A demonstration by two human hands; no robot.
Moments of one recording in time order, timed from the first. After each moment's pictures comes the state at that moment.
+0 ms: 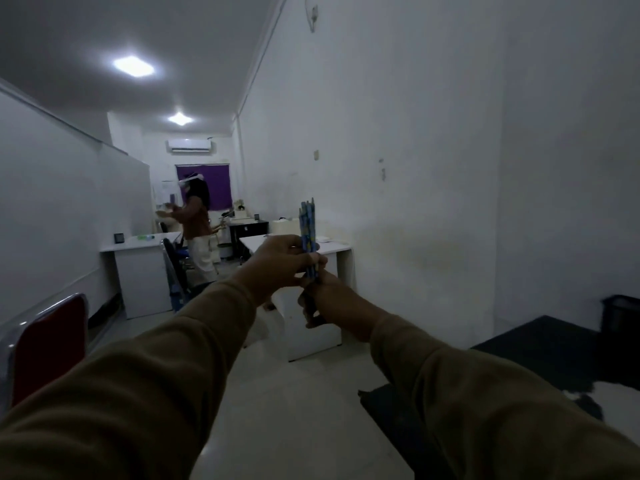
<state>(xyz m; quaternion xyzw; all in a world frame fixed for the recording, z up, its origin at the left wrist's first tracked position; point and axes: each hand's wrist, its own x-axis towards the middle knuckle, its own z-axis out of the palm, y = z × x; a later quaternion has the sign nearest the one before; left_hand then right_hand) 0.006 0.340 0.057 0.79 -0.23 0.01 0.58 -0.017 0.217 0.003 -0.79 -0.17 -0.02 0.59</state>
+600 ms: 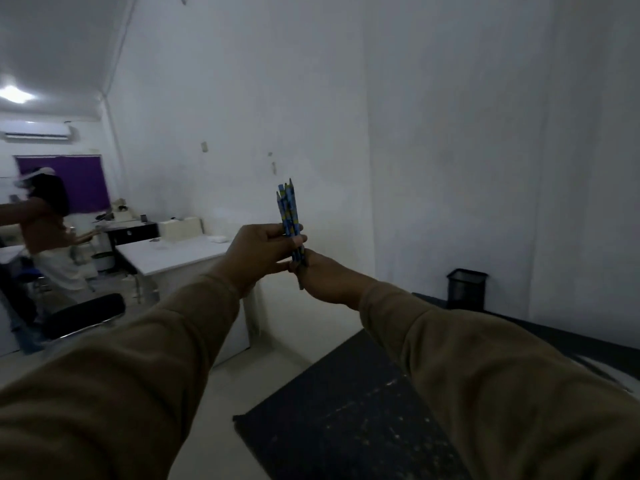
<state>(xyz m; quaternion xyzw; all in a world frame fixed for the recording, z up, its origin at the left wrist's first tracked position) 0.020 0.155 0.054 0.70 -0.34 -0.04 0.62 -0.031 0.031 0.020 -0.91 -0.05 -0.15 0.38</state>
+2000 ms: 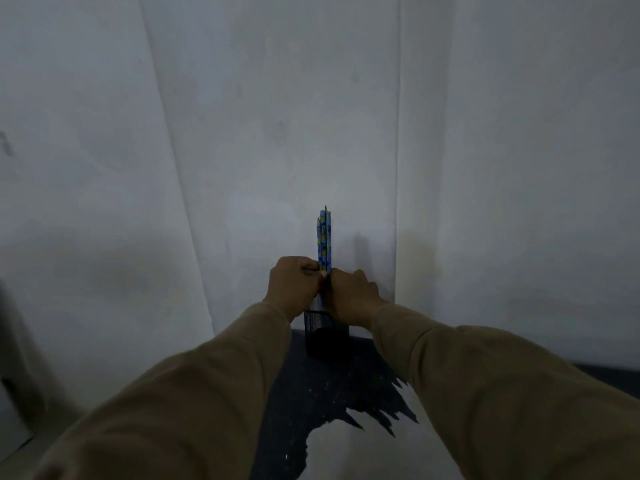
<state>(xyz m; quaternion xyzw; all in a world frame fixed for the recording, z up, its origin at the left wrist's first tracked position) 0.072 -0.272 -0.046 0.71 -0.45 -0.09 0.53 -0.024 -0.338 -0.063 -0.90 0.39 -0.14 0.14</state>
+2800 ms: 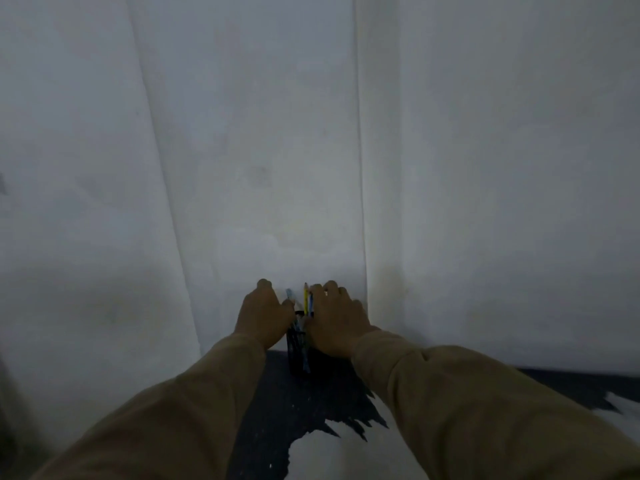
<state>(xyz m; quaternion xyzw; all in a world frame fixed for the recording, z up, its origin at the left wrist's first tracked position) 0.066 -0.239 -0.038 0.79 -0.45 0.00 0.41 -0.065 -0.296 -0.047 -0.90 0.37 -0.22 0.04</state>
